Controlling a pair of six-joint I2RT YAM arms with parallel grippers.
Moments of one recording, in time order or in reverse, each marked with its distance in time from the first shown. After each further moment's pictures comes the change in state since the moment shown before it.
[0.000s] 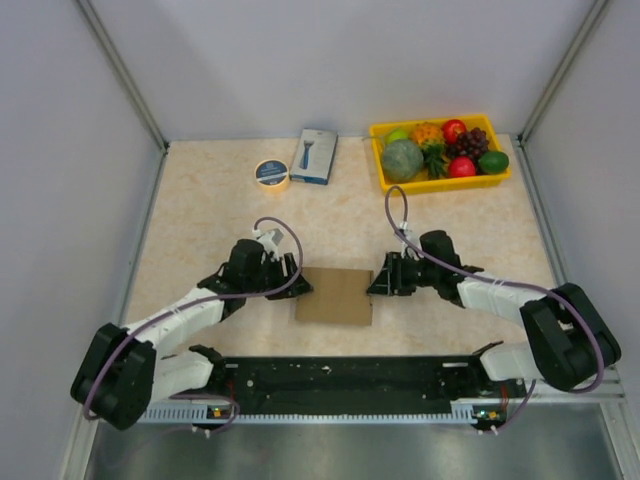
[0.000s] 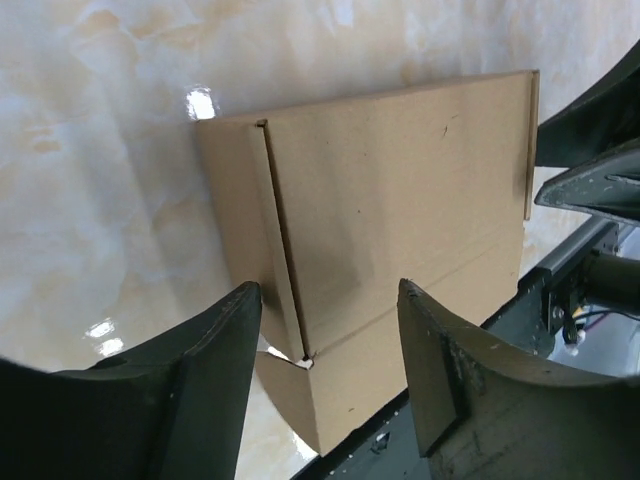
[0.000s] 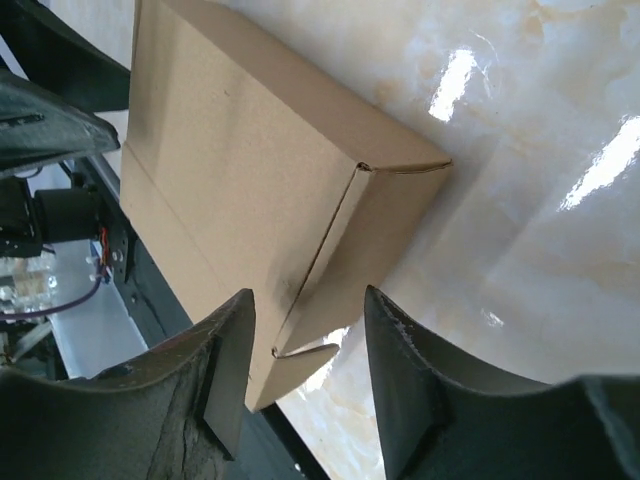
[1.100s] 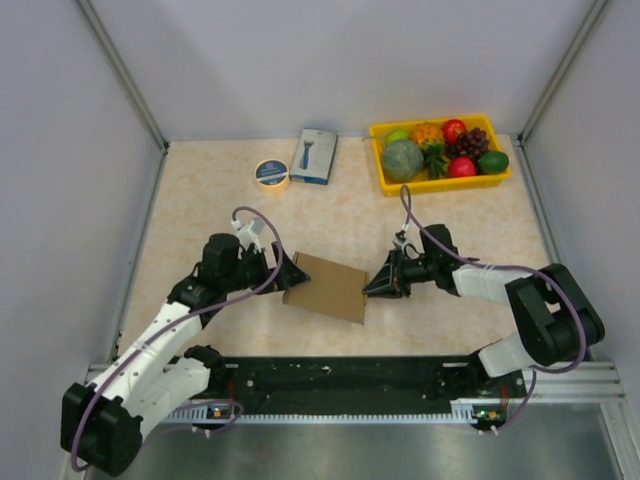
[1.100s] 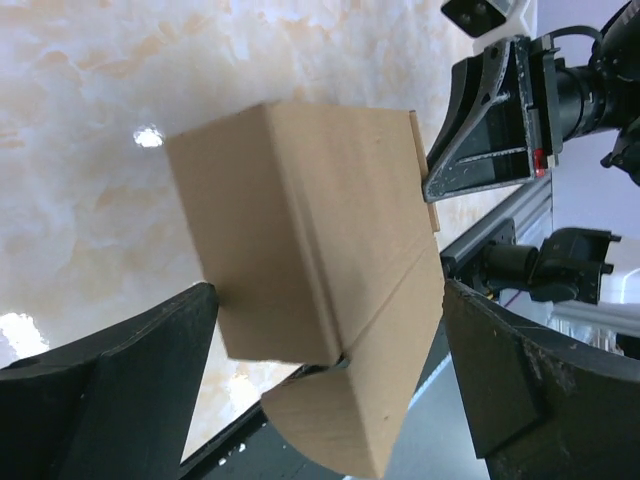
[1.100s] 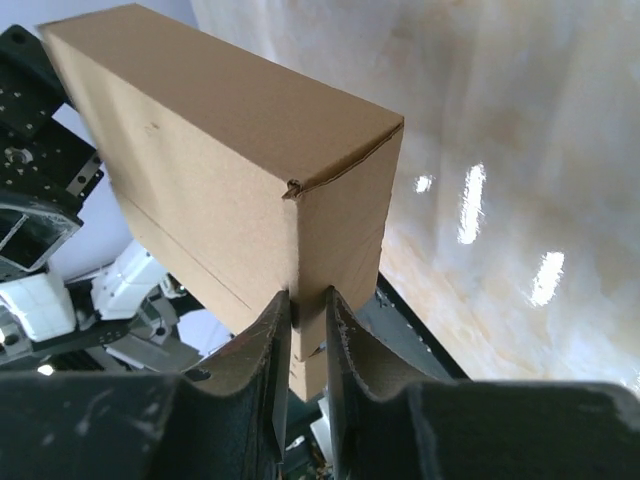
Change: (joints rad) left arm 0.074 -0.213 0.118 -0.239 0.138 -0.035; right arm -0.061 0.127 0.045 0.007 -0.285 0.460
